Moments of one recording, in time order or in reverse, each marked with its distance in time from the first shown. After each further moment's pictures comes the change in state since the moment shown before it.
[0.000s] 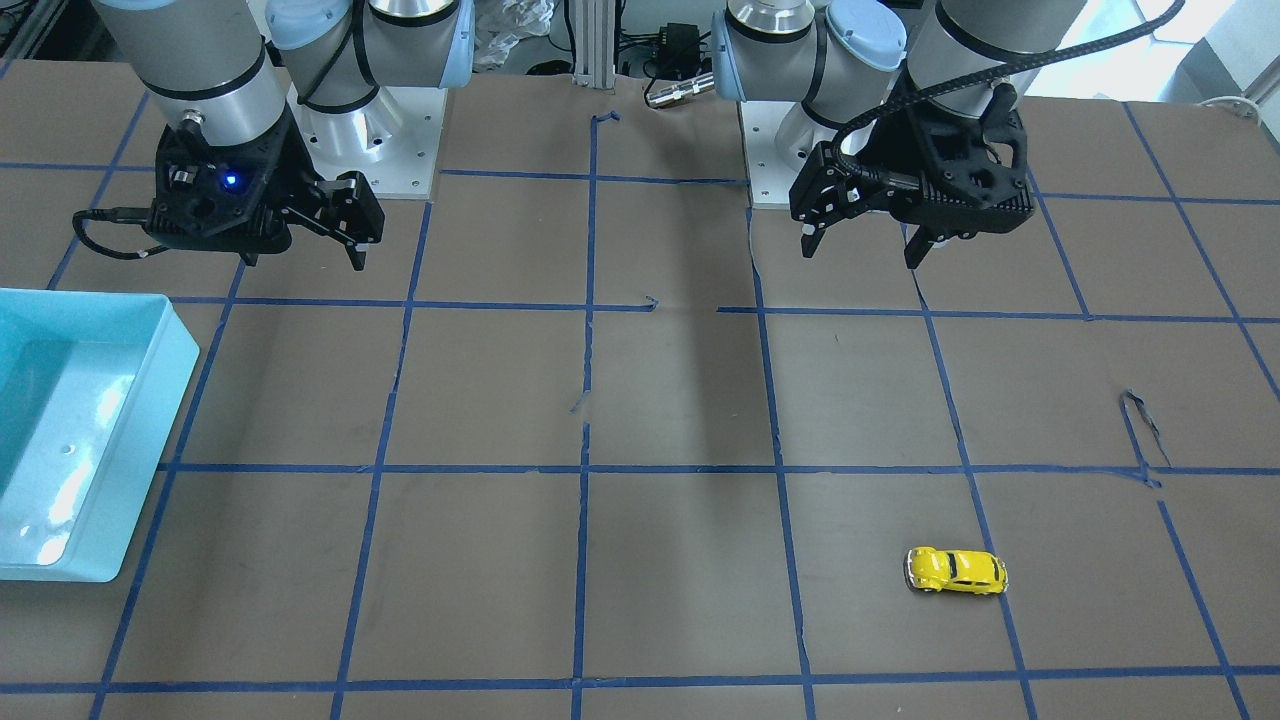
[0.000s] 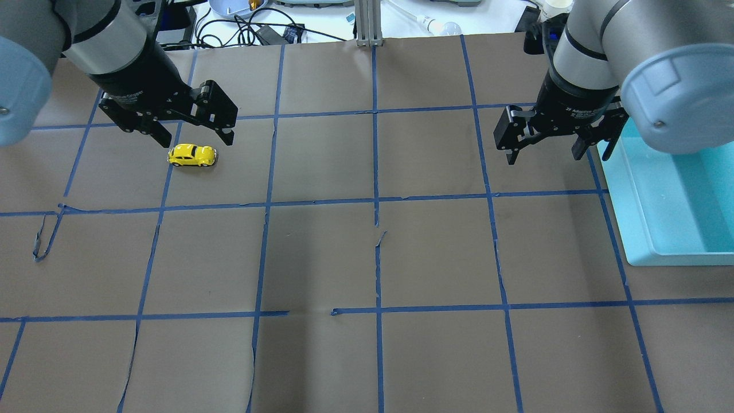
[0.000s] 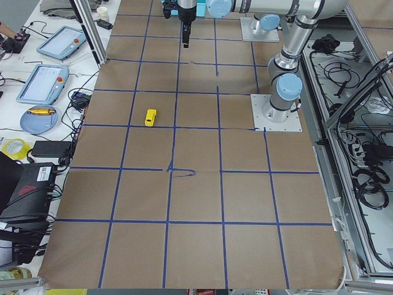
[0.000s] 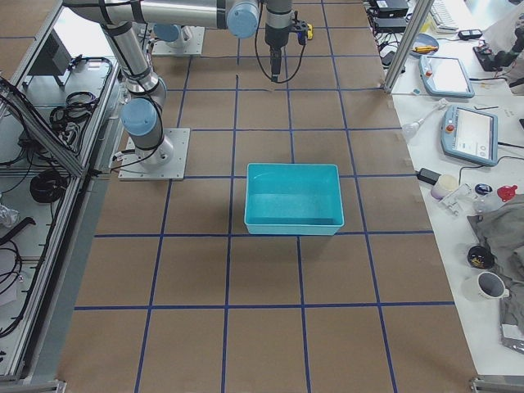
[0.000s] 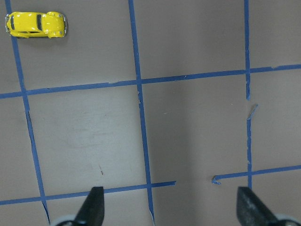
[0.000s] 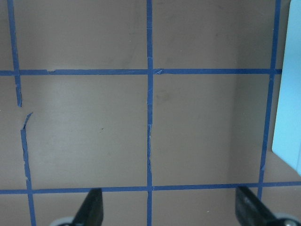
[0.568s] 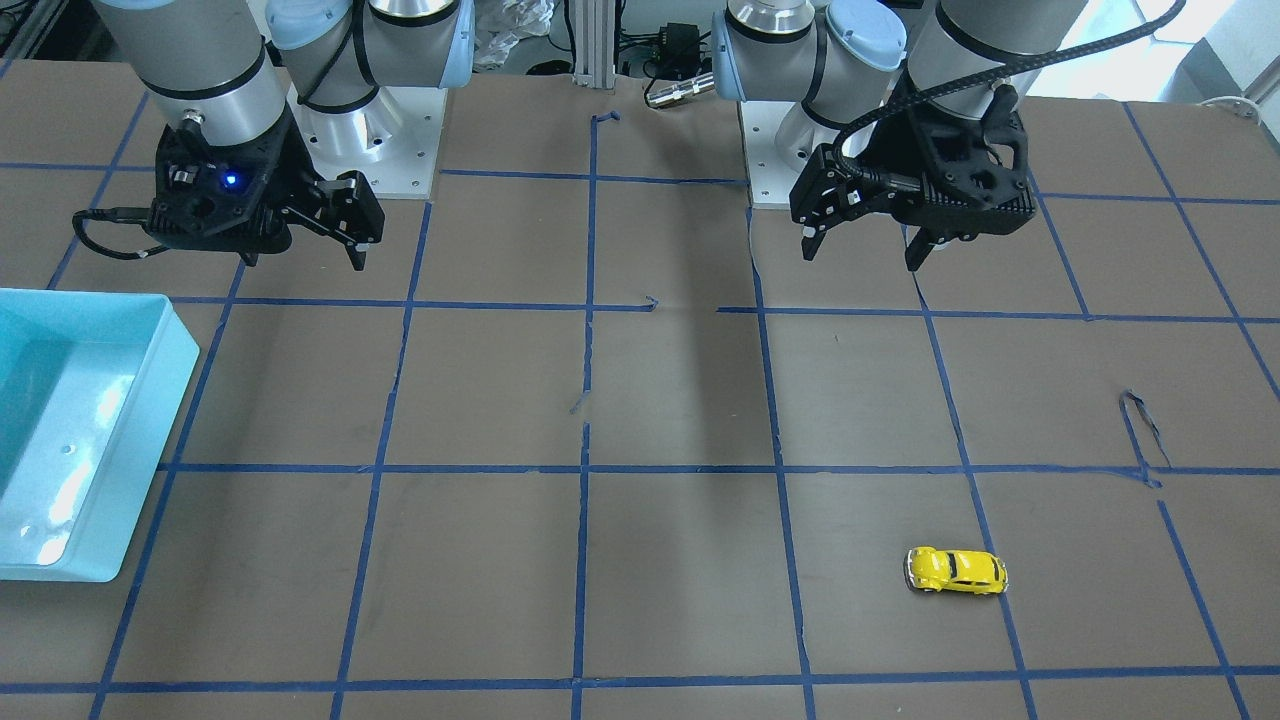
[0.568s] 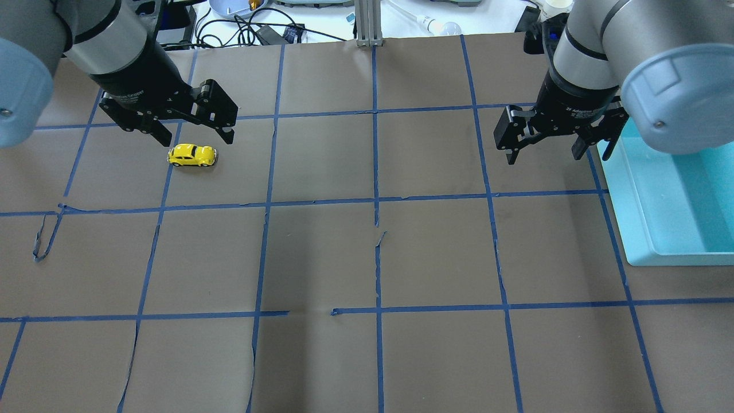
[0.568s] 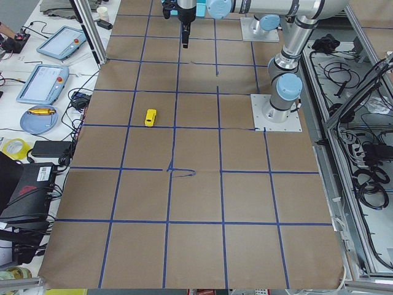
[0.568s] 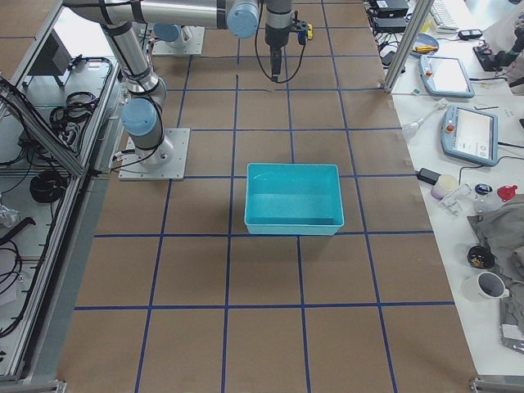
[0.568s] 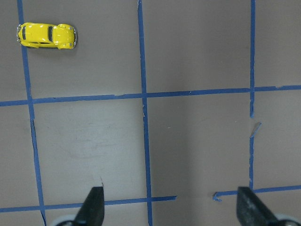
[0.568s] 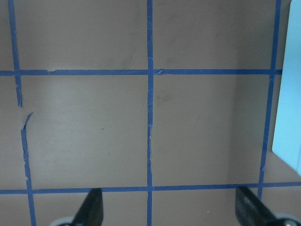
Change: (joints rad) left arm 0.001 0.000 -0.001 0.007 -0.001 0.000; right arm 0.000 0.000 0.000 -0.001 0.001 0.001
